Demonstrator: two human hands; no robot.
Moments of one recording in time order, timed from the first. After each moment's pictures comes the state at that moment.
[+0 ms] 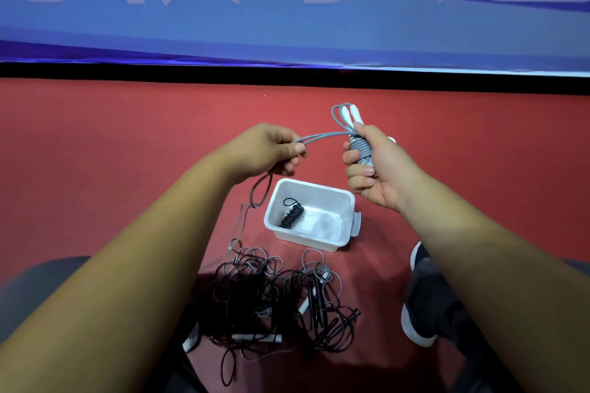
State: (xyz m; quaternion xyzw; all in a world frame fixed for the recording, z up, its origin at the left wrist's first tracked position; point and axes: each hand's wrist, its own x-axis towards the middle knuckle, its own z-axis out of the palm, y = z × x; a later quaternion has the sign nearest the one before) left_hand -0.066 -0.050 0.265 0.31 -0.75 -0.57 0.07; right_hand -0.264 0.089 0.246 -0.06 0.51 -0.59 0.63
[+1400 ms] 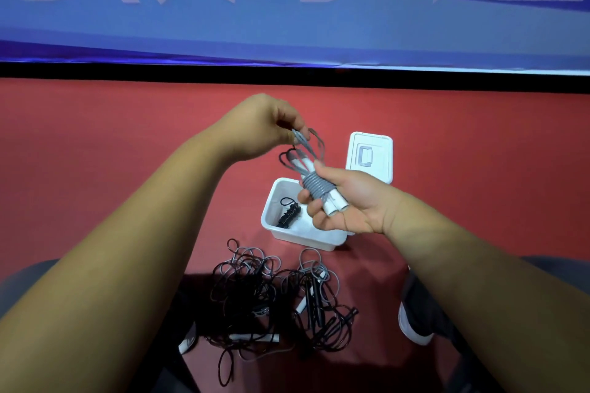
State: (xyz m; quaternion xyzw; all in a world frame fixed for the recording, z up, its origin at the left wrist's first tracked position) left_hand -0.072 -0.053 0.312 0.23 -0.92 -0.30 0.12; right_hand -0.221 0.107 0.233 -0.08 0.42 -0.44 0.79
